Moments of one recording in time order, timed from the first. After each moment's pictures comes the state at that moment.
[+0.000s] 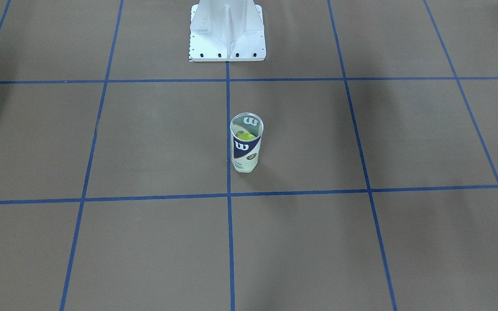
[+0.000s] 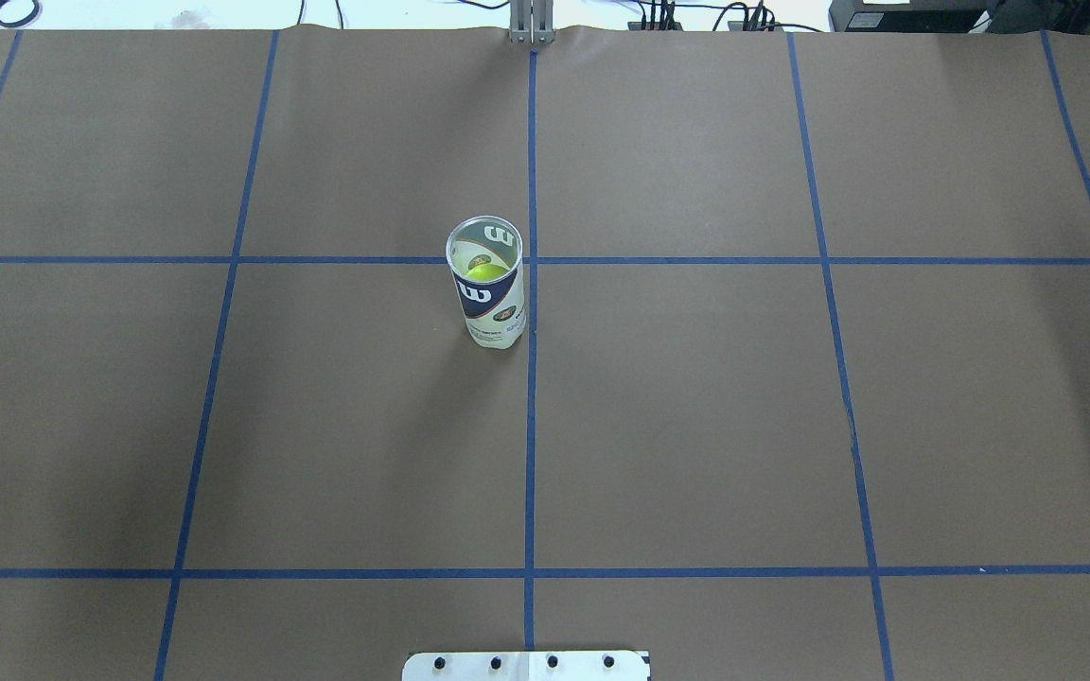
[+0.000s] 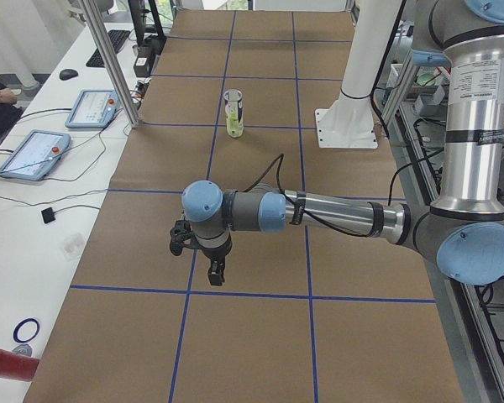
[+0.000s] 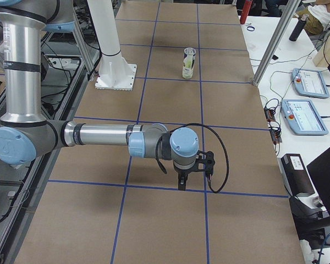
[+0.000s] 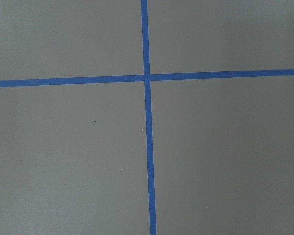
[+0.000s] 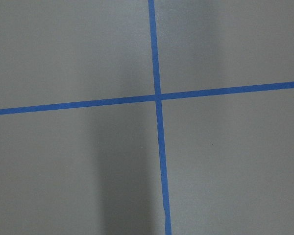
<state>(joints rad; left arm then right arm) -1.54 -1.55 -1.72 -1.44 -2.38 0.03 1.65 -1.64 1.69 -1.60 2.45 0.05</state>
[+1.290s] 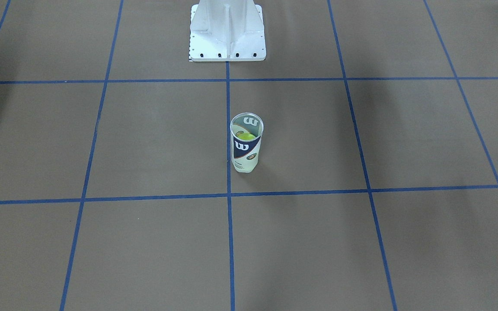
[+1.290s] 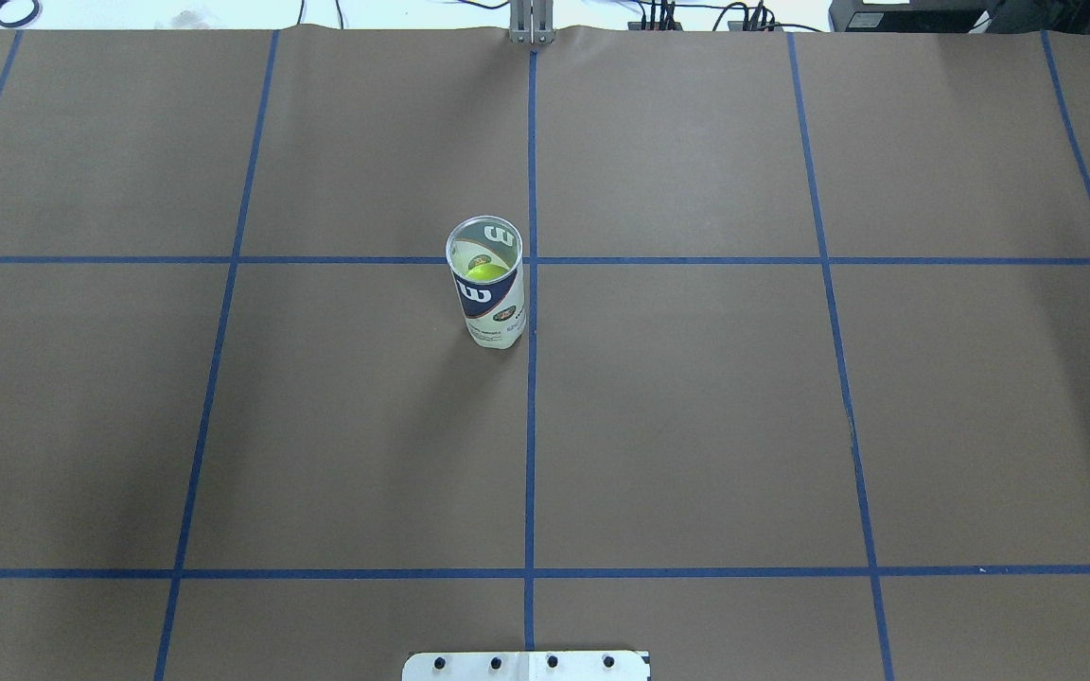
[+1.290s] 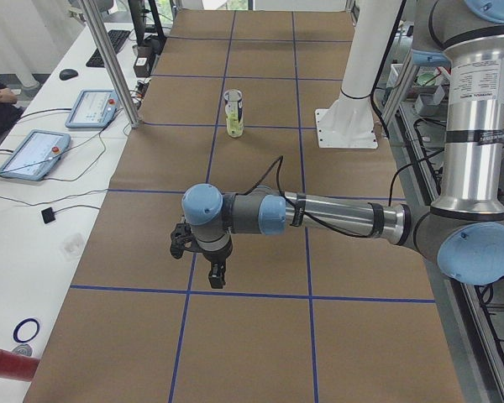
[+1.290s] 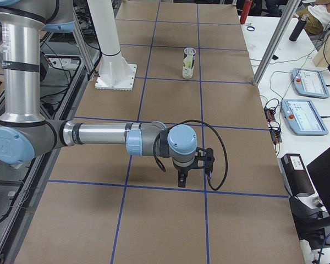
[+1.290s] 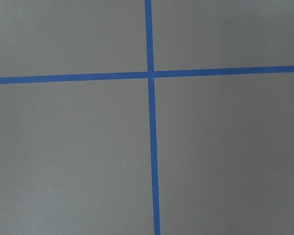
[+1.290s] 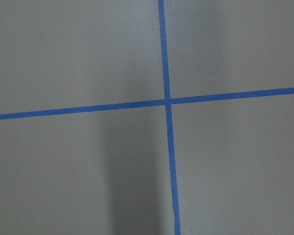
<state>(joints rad) -1.54 -1.55 -1.71 -1.44 -2.37 0.03 1.67 -1.64 1.71 -1.60 2.48 0.05</state>
